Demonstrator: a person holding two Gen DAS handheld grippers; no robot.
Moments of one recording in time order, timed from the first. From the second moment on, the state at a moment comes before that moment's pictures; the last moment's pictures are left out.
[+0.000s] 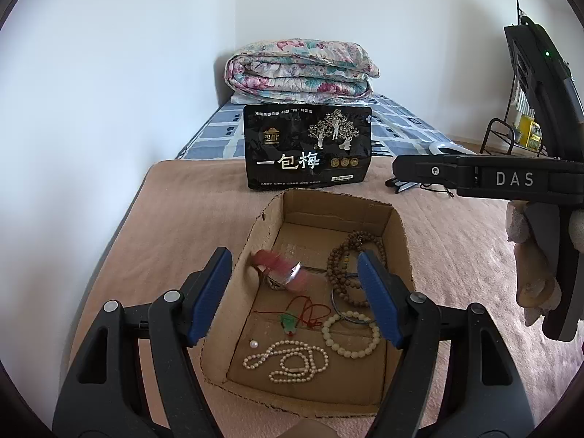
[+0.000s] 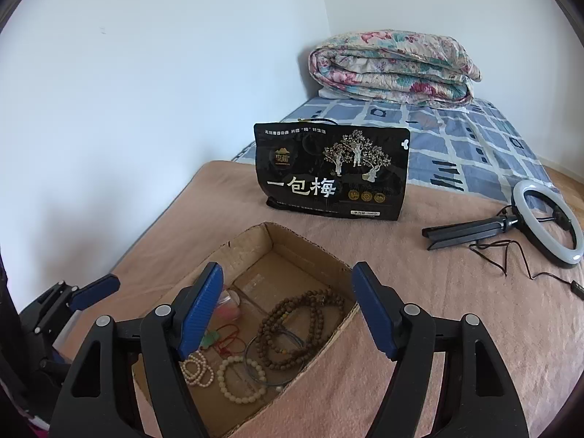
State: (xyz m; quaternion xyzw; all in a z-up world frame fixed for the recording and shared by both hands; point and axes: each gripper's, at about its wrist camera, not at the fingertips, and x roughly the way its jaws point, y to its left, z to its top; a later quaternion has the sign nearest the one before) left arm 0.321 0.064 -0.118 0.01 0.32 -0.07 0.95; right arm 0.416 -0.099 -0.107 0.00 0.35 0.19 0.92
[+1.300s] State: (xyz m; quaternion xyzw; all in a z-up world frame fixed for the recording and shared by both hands) left arm 0.145 0.045 0.003 0.03 0.23 -0.03 0.97; right arm 0.240 -0.155 -0.021 -0.01 0.29 0.15 0.95
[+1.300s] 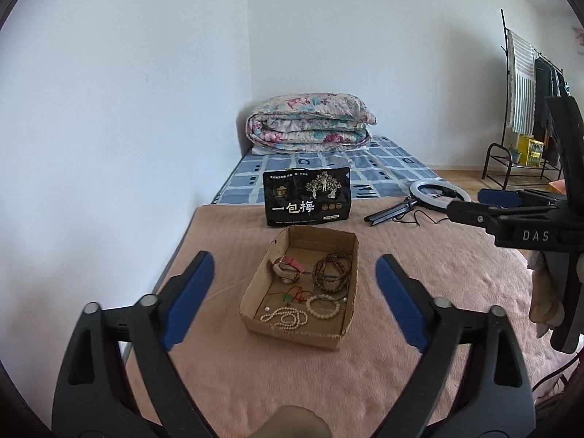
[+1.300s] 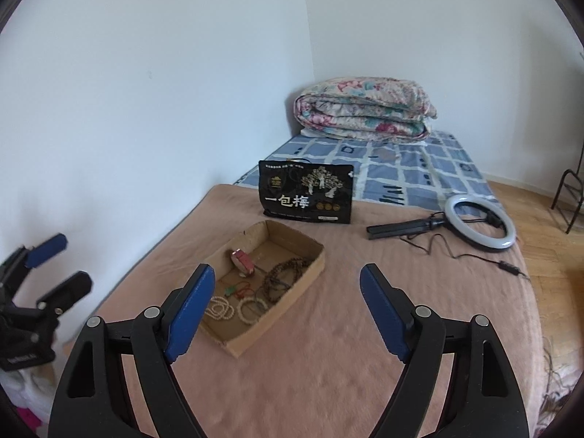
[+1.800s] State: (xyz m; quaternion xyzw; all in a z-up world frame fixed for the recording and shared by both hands) left arm 0.091 0.038 0.009 0.05 0.22 0.01 0.98; right arm 0.201 -0.177 -0.025 -0.03 0.27 0.12 0.95
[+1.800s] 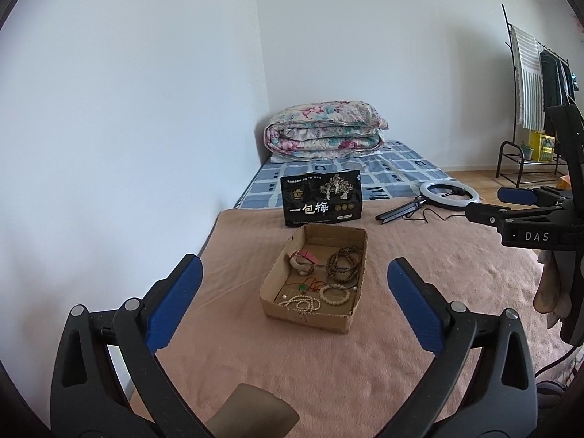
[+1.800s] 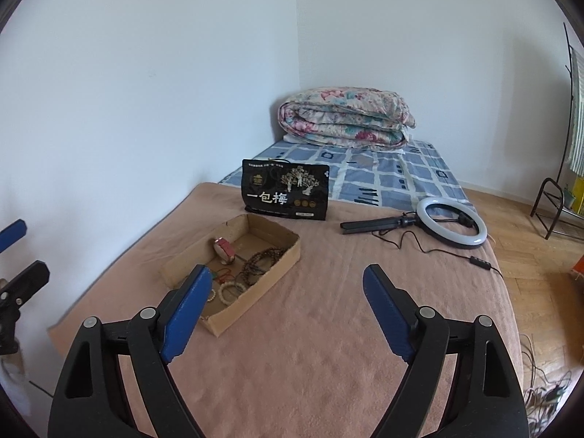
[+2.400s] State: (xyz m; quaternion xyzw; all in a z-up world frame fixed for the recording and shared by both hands) left arm 0.083 0.044 0.010 0.04 0.22 0.01 0.98; right arm 0.187 -0.180 -0.028 -0.04 0.27 0.12 0.96
